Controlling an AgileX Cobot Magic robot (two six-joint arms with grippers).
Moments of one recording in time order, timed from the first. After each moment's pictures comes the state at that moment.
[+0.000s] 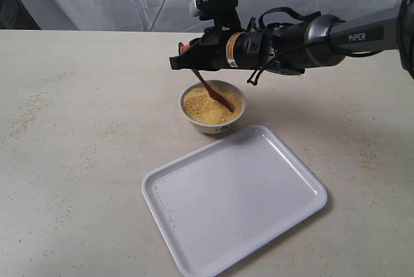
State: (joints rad) left arm -0.05 0.00 0.00 0.08 0.23 -0.06; right arm 0.48 2.19 -1.42 -1.01 -0.38 1.03
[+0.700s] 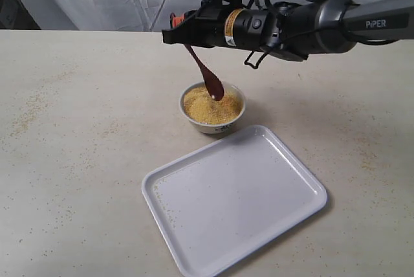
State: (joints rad) left arm -0.05 0.00 0.00 0.08 0.23 -0.06; right arm 0.49 2.11 -1.42 -0.91 -0.42 0.96
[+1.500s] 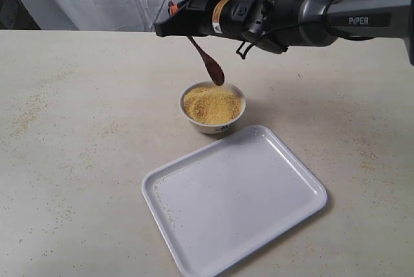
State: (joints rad) left arm -0.05 0.00 0.00 0.08 0.23 -0.06; right arm 0.54 2.15 -1.53 -0.75 -0.26 0.72
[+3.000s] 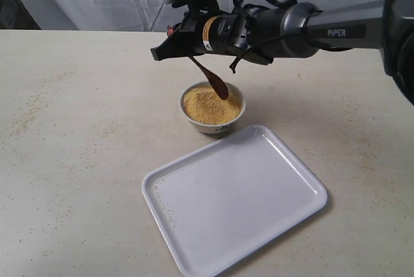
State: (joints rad) left arm -0.05 0.00 0.00 0.08 0.23 -0.06; right arm 0.58 2.21 -1.54 -0.78 -0.14 0.69
